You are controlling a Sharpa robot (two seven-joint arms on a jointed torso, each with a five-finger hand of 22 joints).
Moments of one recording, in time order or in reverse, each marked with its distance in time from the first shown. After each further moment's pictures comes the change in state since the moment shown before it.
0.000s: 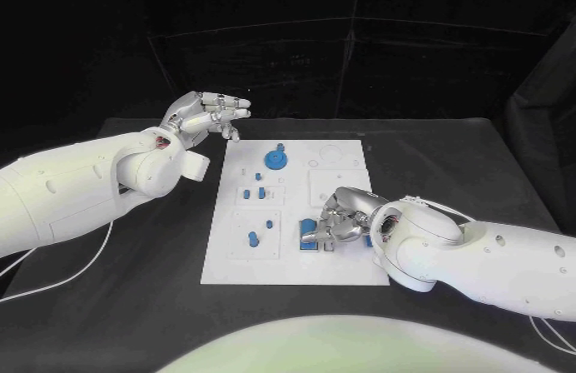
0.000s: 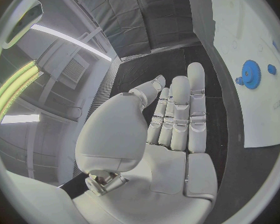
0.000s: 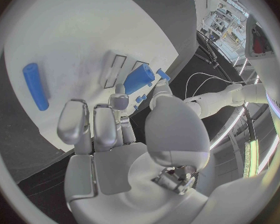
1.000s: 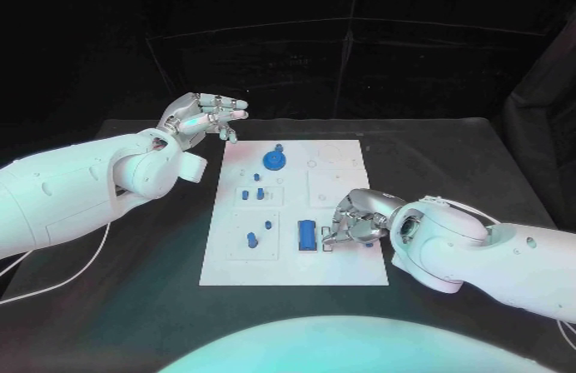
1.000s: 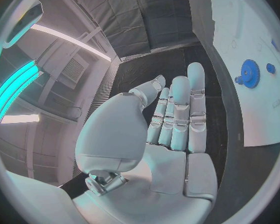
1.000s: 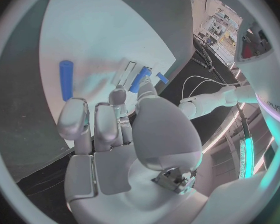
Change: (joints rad) left arm 0.000 -0.004 0.000 0.000 0.000 0.002 -0.003; left_hand 0.000 0.000 0.000 0.000 0.000 0.000 0.000 0.000 0.000 -0.004 0.004 0.000 0.000 -0.003 0.004 0.000 -0.001 0.000 -0.003 0.003 -0.004 -0.001; right arm 0.001 -0.116 0.000 0.038 0.014 0.035 0.108; right_hand 0.142 0.101 -0.017 -0.082 0.066 -0.067 0.008 0.030 0.054 -0.037 0.007 -0.064 -0.049 0.004 -0.004 -0.033 -0.022 0.000 -0.010 0.002 -0.023 -0.032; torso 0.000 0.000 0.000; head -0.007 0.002
